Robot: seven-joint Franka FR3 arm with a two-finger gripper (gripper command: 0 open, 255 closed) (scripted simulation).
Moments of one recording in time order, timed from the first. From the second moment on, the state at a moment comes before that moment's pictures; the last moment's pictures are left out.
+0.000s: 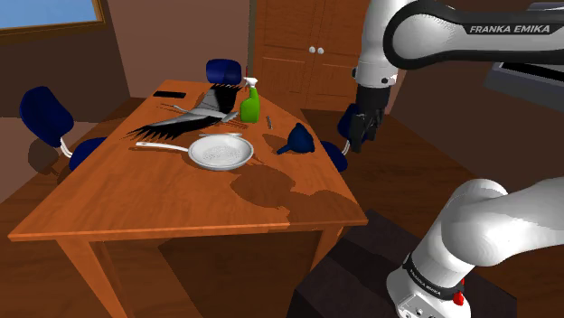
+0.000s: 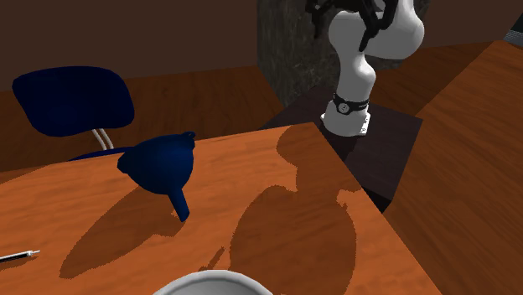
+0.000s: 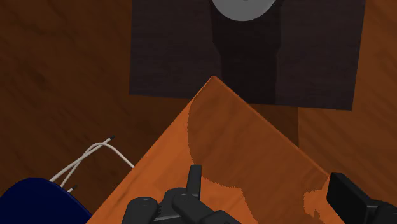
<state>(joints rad) 0.00 -0.75 0.06 -2.45 -0.02 1.56 0.03</state>
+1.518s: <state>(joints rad) -0.11 -0.09 -0.03 -2.15 -0.30 2.05 -0.10</state>
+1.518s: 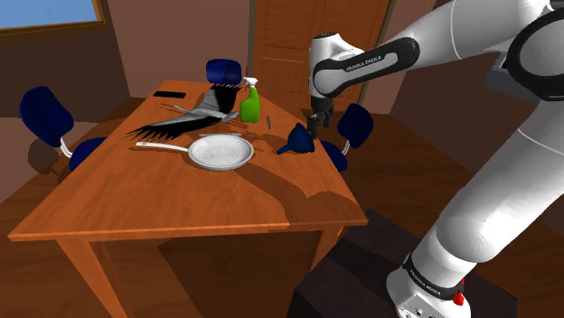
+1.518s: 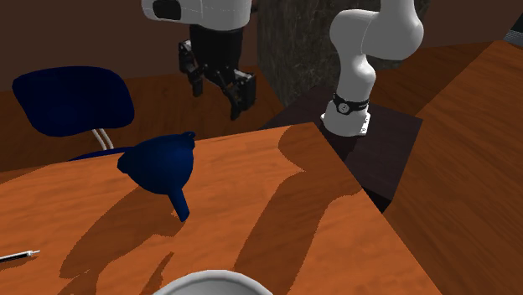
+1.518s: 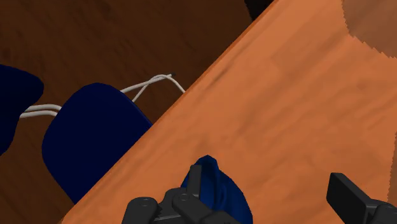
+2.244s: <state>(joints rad) -0.13 0.11 -0.05 -2.02 -0.35 2.16 -0.11</state>
